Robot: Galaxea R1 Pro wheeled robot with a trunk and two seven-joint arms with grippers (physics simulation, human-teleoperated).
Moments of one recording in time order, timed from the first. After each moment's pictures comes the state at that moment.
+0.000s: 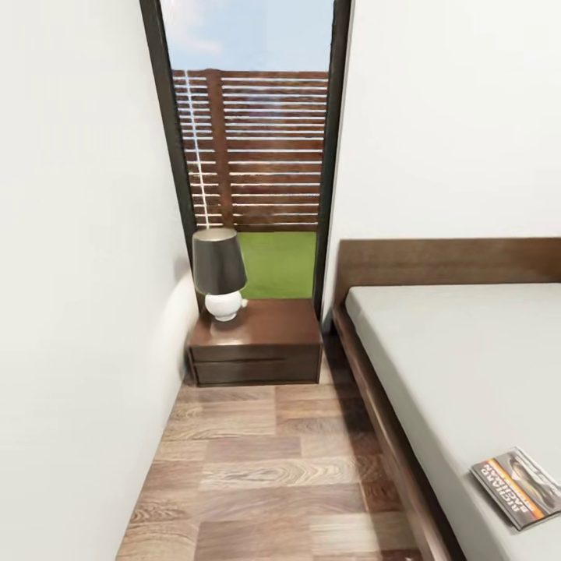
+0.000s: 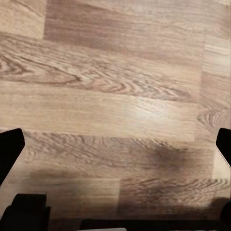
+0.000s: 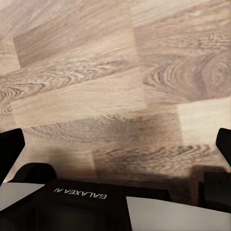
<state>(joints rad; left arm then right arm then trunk) -0.34 -0.01 0.15 -0.02 0.10 -0.18 -0.22 -0.48 -0.13 -0.16 0.08 -0.08 0.10 0.51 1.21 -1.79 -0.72</state>
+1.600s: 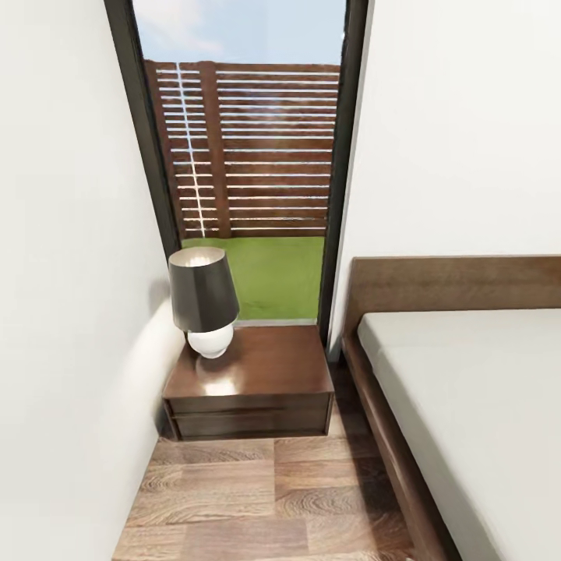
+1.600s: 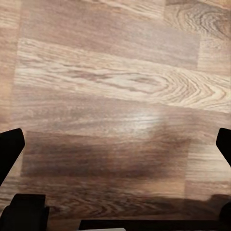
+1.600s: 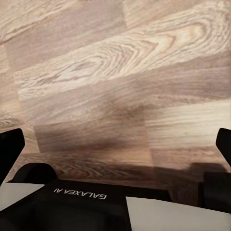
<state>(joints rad) -0.34 -0.01 0.15 -0.02 0.10 -0.18 -0.22 -0.48 -0.13 -0.16 0.08 -0.08 0.10 0.51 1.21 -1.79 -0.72</state>
